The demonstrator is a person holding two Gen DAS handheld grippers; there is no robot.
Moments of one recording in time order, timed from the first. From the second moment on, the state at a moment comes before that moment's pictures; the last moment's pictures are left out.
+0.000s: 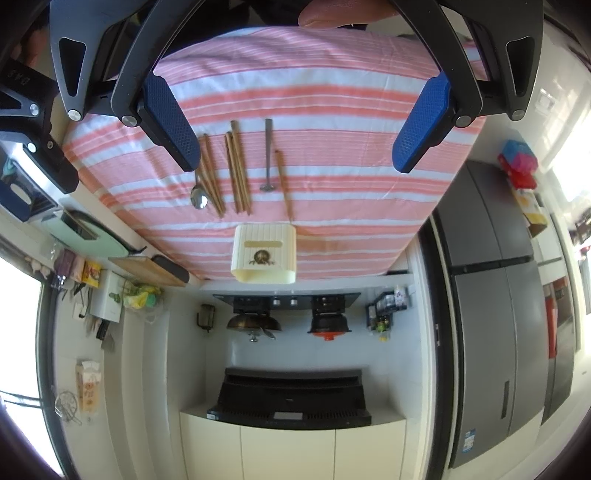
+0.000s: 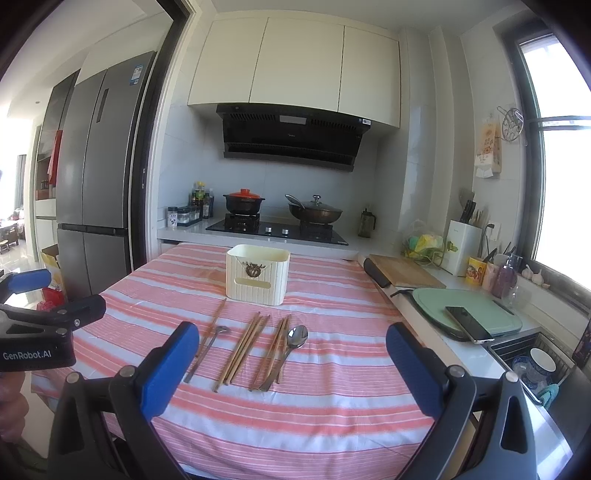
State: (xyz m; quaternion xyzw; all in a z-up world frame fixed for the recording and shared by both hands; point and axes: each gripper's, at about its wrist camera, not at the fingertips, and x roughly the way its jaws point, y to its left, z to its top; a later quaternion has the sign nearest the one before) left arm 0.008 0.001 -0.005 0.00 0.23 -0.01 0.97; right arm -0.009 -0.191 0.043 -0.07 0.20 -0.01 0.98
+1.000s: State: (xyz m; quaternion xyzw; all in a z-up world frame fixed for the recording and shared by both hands) left arm 0.063 -0.007 -0.047 0.02 0.32 -0.01 0.95; right arm 0.042 -0.231 0.007 -0.04 0.26 -0.06 0.96
